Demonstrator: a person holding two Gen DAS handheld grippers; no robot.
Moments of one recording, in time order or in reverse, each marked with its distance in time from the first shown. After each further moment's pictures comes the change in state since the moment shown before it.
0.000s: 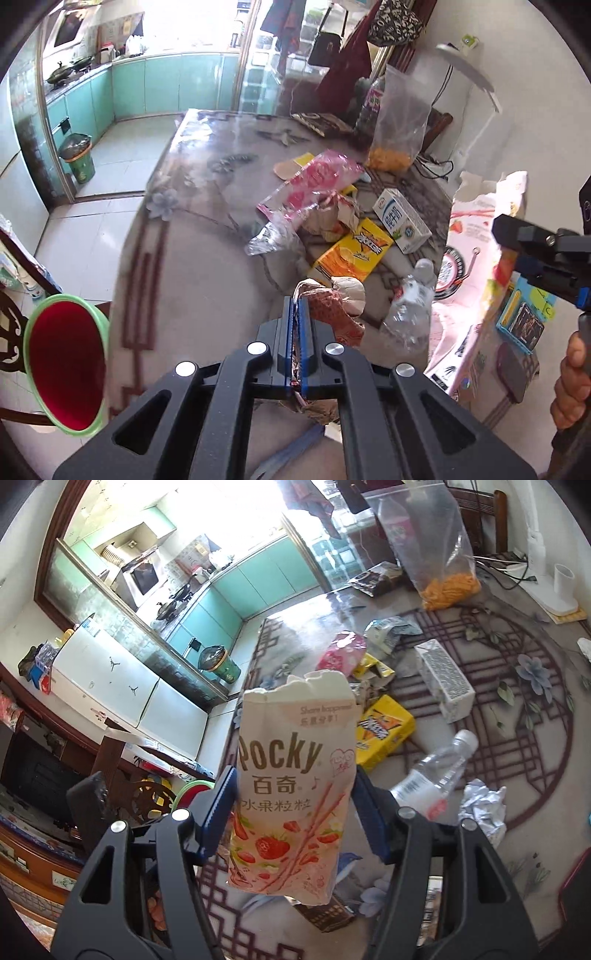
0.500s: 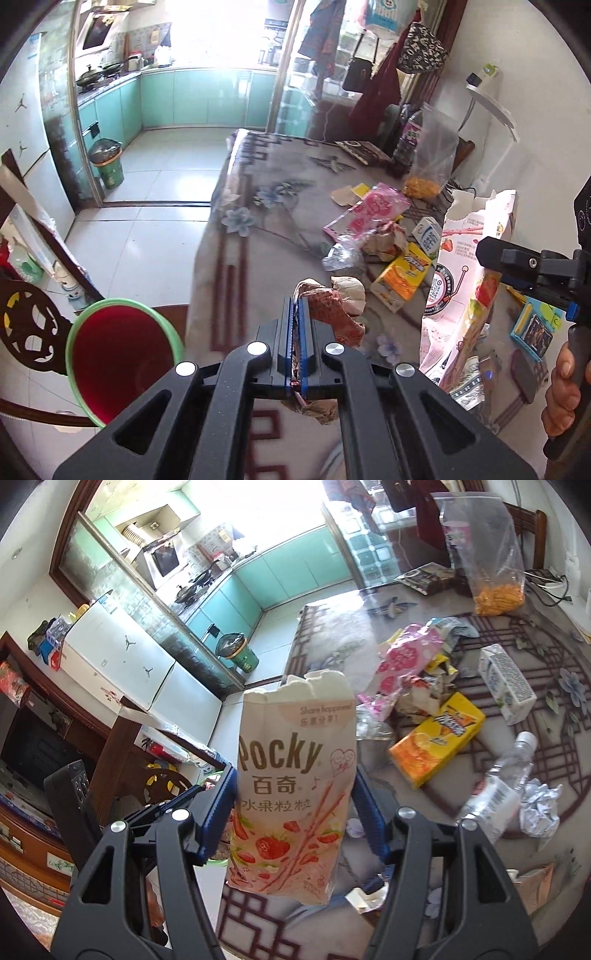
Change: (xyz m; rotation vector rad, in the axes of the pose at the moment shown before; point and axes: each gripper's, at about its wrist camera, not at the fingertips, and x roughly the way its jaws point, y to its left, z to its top) left arm -0.056 0.084 -0.004 -0.041 -0.067 0.080; right arm 0.040 0.086 -0.014 -0.080 0.026 0.031
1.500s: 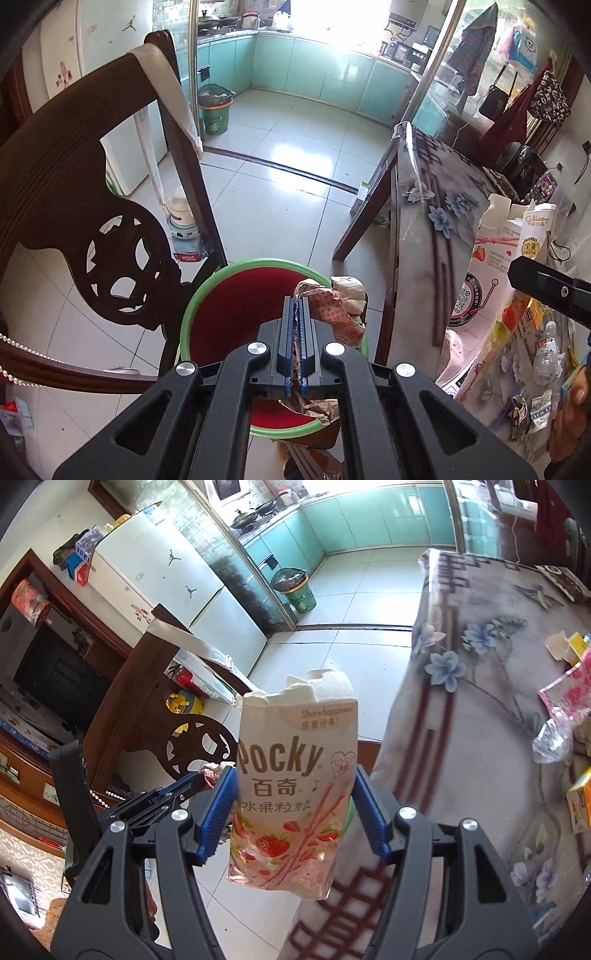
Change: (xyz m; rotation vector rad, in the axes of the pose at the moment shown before) left arm -0.001 0.223 -0.030 -0.298 0.074 0.256; right arm 0.175 0.168 -0.020 -0.222 0.217 0.104
